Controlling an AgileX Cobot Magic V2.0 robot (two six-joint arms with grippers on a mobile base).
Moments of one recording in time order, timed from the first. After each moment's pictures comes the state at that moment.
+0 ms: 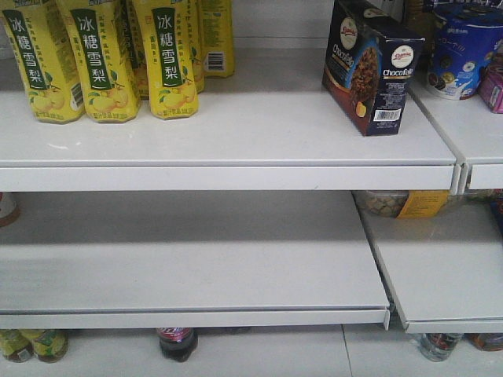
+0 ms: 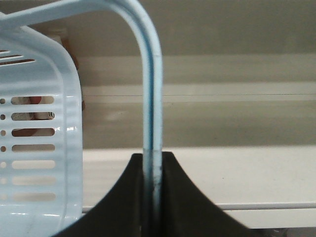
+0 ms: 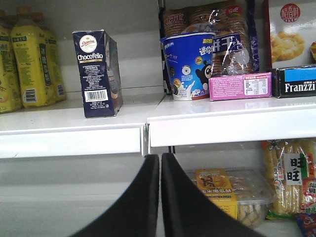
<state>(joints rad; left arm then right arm) 0.04 -0.01 0.03 -0.05 0.23 -0.01 0.36 0.03 -0.14 1.77 -0.27 -1.76</state>
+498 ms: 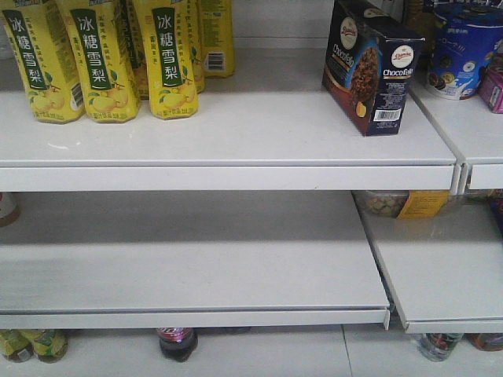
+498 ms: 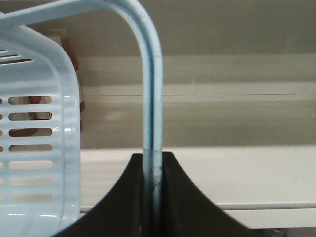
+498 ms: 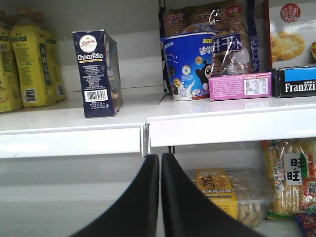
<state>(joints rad) 0.04 -0.01 0.03 -0.05 0.23 -0.01 0.36 0.03 -0.14 1.77 -0.27 -1.76</state>
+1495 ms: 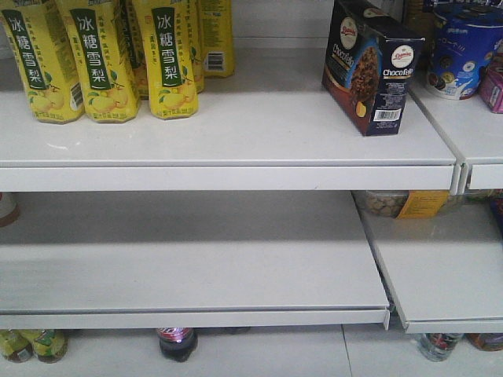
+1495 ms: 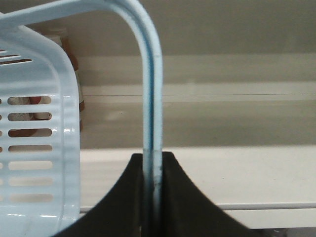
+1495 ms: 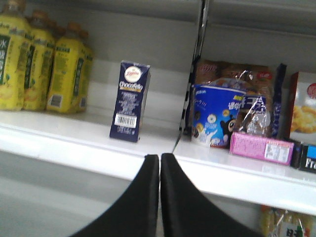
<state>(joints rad) 0.04 -0.01 0.03 -0.05 0.23 -0.01 0.22 0.03 -0.14 0.74 -0.04 -0.97</state>
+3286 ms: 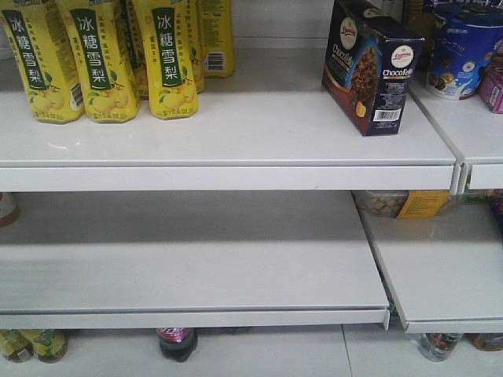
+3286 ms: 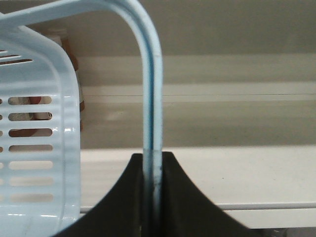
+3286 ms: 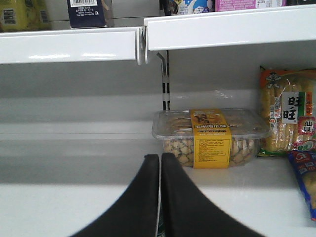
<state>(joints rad) 0.04 -0.01 0.03 -0.05 0.23 -0.01 0.09 -0.01 0.03 -0.12 0.09 0.14</state>
